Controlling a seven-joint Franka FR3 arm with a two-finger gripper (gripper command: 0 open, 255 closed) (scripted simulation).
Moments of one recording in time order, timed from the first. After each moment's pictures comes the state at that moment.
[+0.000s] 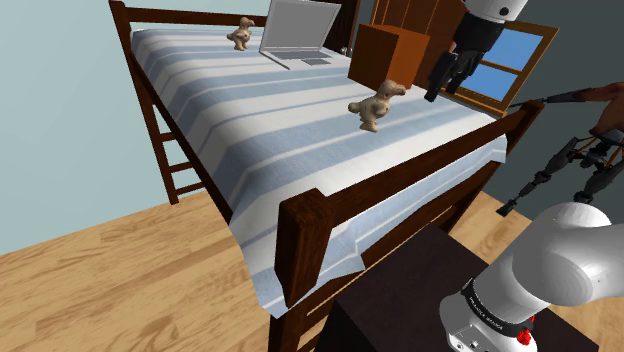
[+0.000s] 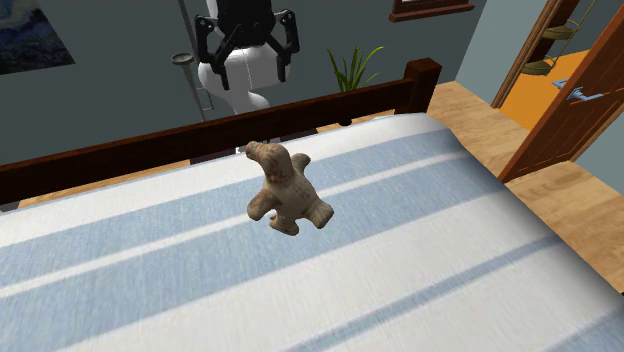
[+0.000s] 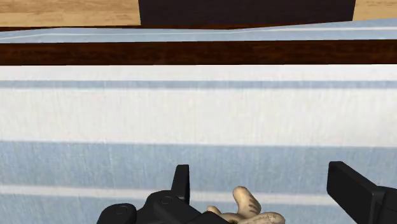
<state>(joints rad) -0.02 -0.76 -0.04 -2.26 -0.08 1.64 -0.05</state>
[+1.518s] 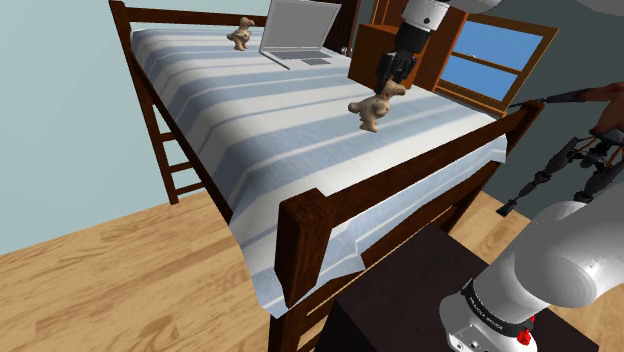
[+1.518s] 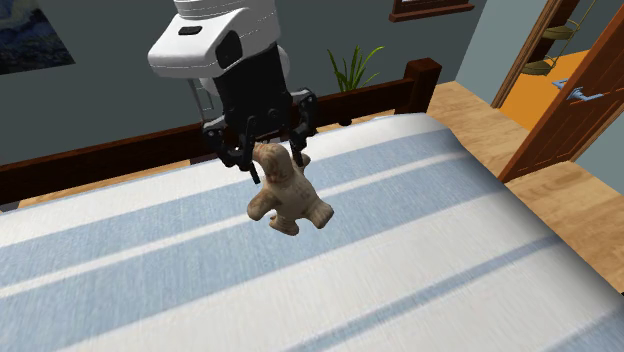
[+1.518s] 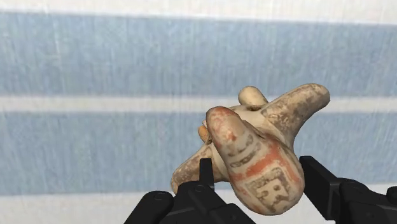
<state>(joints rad) 0.02 -0.28 -0.17 -2.00 0.07 1.83 -0.19</state>
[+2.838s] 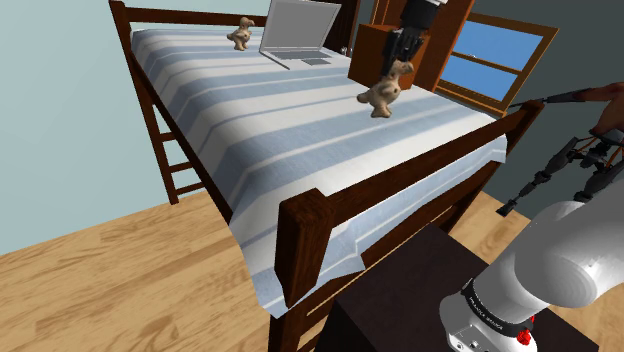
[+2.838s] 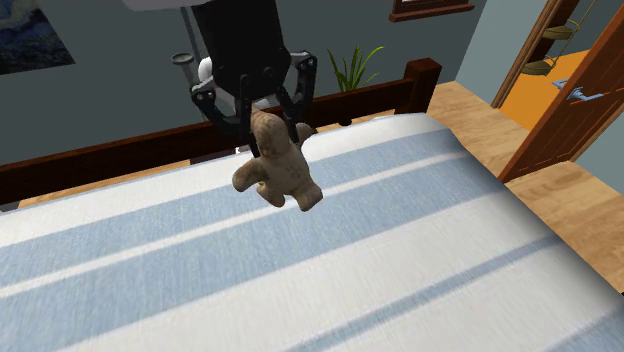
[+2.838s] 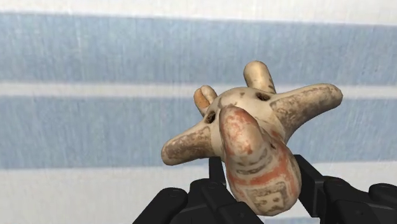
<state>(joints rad) 0.02 -0.26 -0.17 -1.84 0.08 1.70 -0.18</state>
